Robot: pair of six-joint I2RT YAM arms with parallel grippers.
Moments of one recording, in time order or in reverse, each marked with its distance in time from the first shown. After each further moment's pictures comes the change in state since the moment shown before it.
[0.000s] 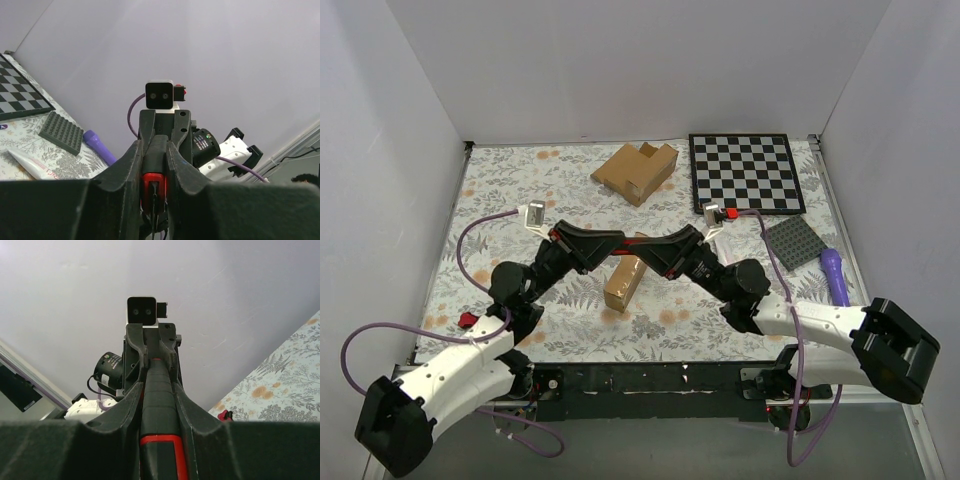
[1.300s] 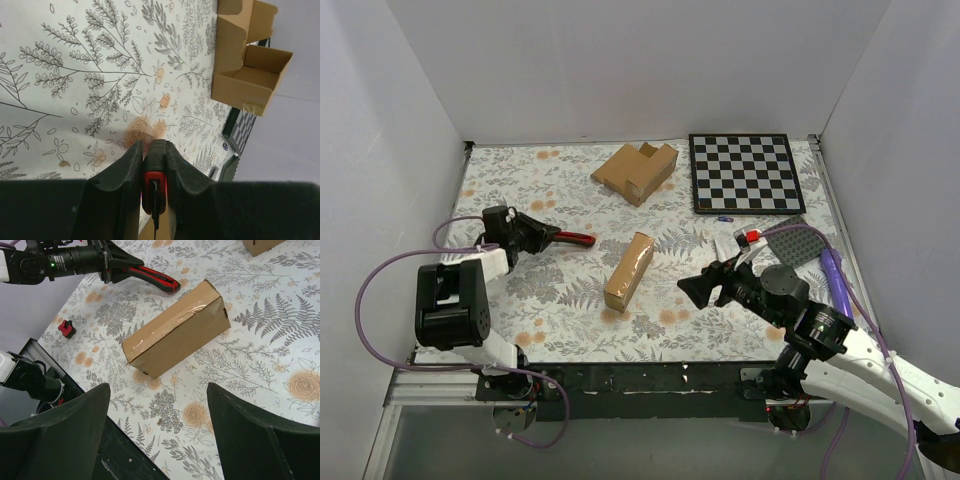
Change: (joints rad) left arm 0.703 0.715 0.248 -0.613 0.081 0.062; right arm -0.021 -0.657 0.077 -1.424 0.217 -0.463
